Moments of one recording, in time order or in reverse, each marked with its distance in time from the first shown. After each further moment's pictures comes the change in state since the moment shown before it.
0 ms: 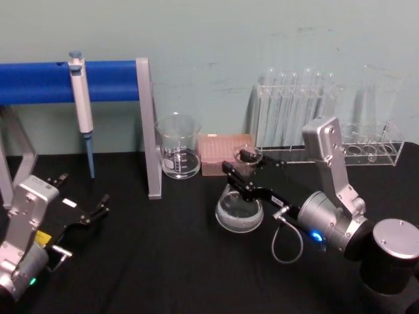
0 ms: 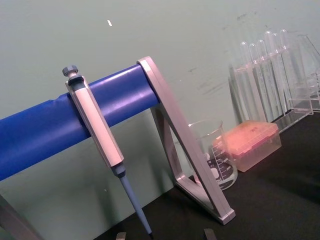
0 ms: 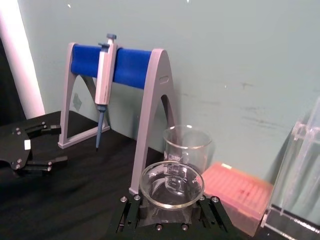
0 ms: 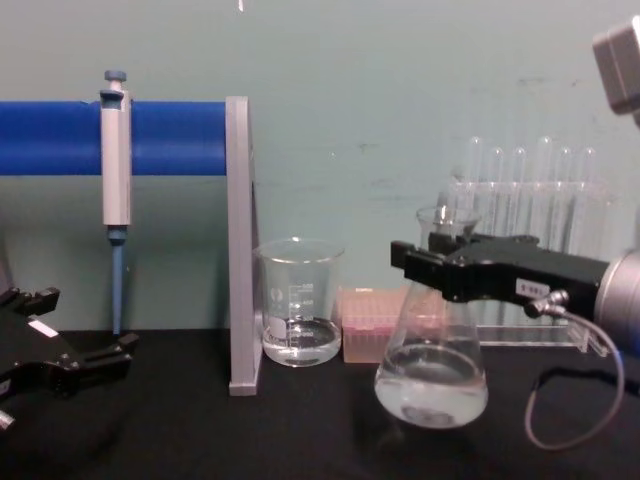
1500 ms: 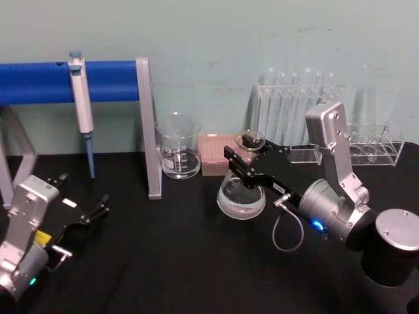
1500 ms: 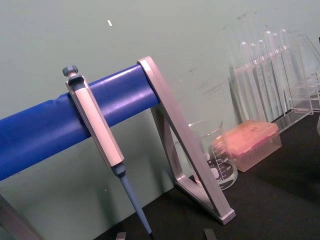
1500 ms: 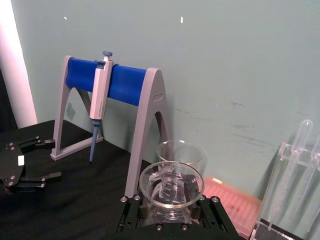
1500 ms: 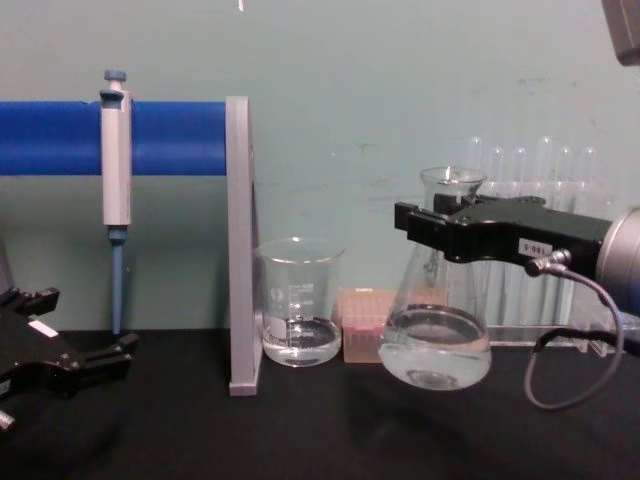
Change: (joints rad) left arm 0.000 0.000 0.000 0.000 0.000 0.000 0.000; right arm 0.005 -0.002 0.012 -0.054 -0.016 0.024 -0.034
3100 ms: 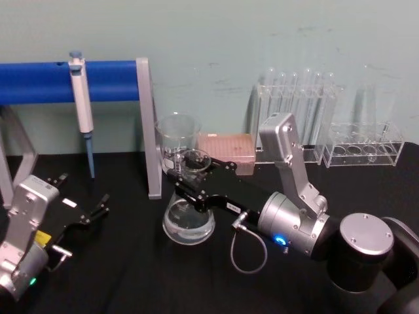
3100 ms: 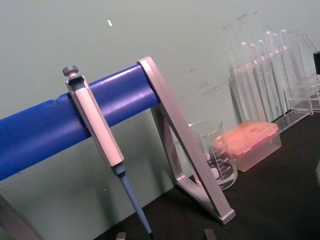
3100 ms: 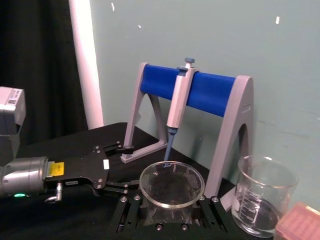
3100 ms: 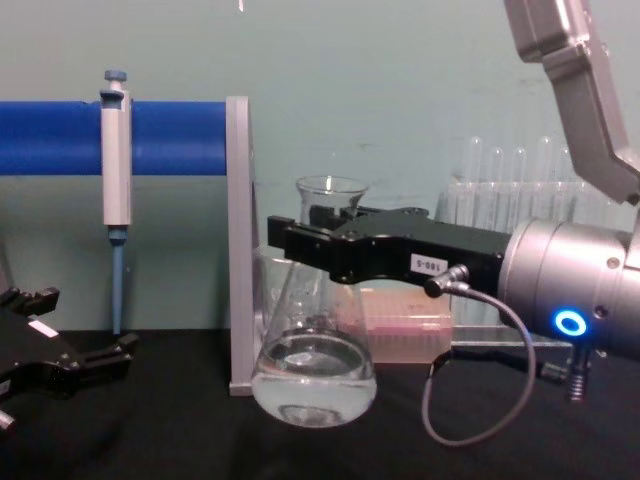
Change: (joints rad) left arm 0.000 0.000 0.000 0.000 0.000 0.000 0.000; right arm 0.037 -0.021 -0.127 0.005 0.064 -0.006 0.118
